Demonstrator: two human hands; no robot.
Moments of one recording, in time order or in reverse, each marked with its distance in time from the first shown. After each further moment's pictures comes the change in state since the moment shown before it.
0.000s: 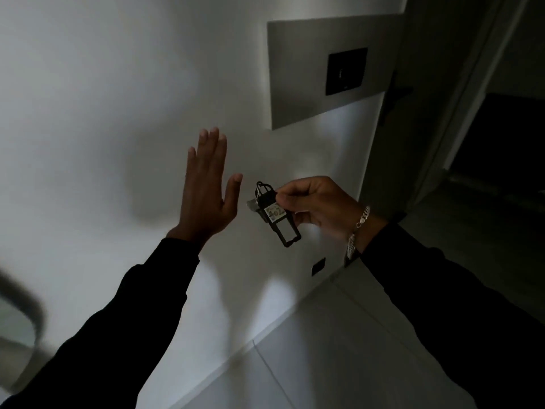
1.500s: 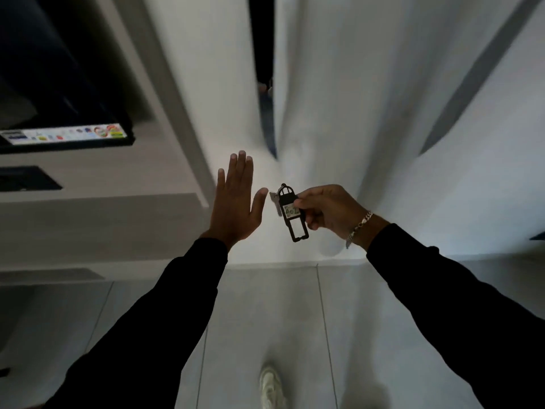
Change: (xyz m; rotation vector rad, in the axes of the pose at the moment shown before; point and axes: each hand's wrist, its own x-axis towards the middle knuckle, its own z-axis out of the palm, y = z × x) left_hand -0.585 -0.210 -0.559 0.323 -0.210 -0.708; right_hand -0.128 0.101 0.758 0.000 -0.419 0.434
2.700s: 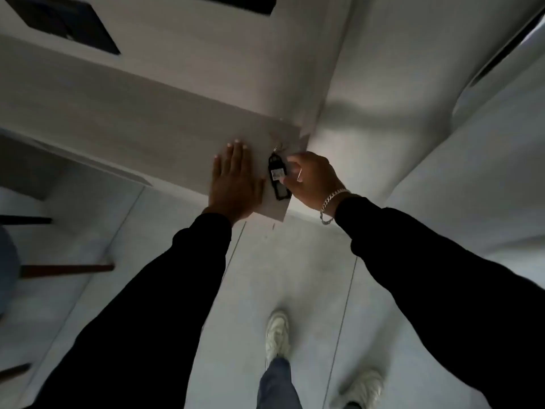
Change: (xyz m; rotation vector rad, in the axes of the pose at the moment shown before) left_hand -0.090 -0.242 0.044 0.209 -0.247 -0.603; right_hand 0.212 0.123 0.211 -1.076 -0.174 -0.361
